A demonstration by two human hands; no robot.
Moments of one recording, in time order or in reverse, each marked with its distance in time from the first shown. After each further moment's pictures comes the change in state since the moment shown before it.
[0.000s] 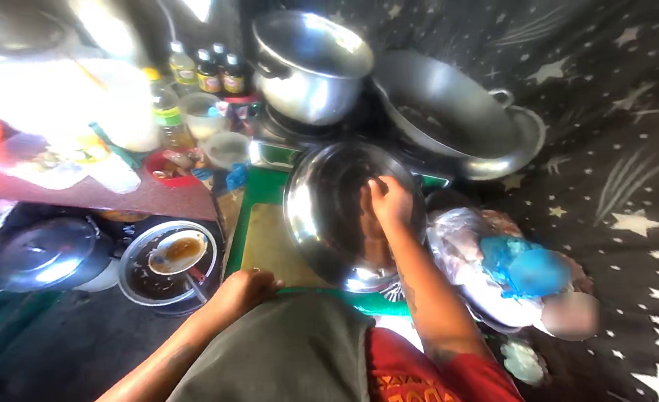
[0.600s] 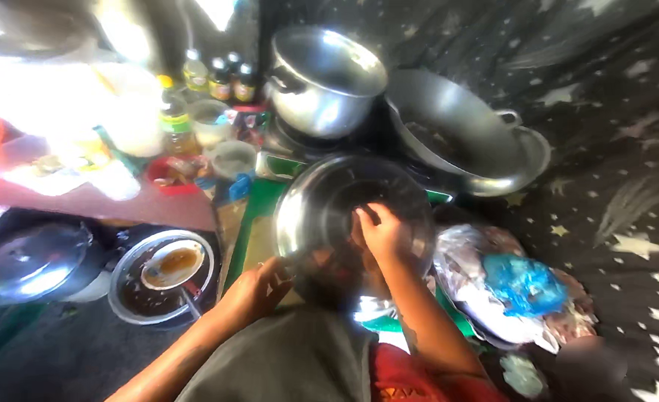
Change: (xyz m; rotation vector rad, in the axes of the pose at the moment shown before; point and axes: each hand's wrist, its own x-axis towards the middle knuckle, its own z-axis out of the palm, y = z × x) left_hand 0.039 -0.002 0.000 -0.065 0.114 -0.033; right_hand -0.042 -0.031 -0.008 0.080 0.125 -0.239
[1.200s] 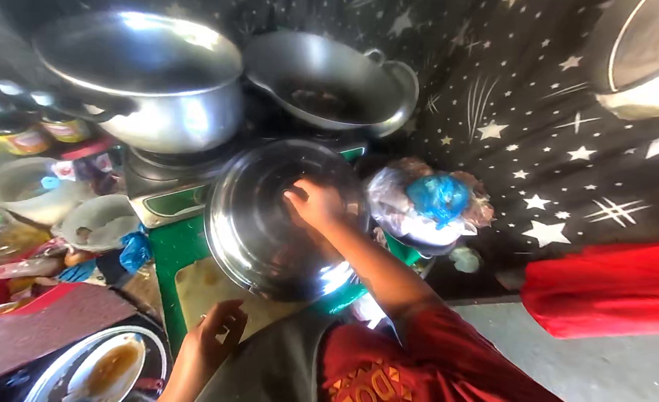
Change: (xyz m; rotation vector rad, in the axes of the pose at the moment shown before) left_hand 0.021 -0.028 0.012 -0.031 0.049 0.137; right_hand 0.033 0.040 0.018 -0.115 -0.002 0.108
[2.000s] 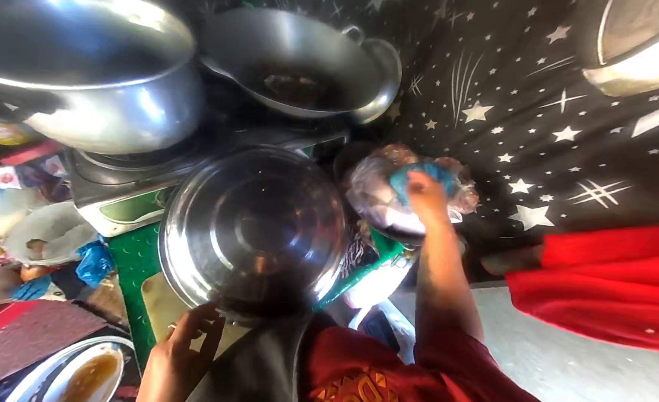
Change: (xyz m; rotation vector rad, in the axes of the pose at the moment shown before) left_hand 0.012 0.031 0.005 0.151 0.009 0.016; right_hand -0.052 0.199 -0.166 0.044 -0.020 0.664
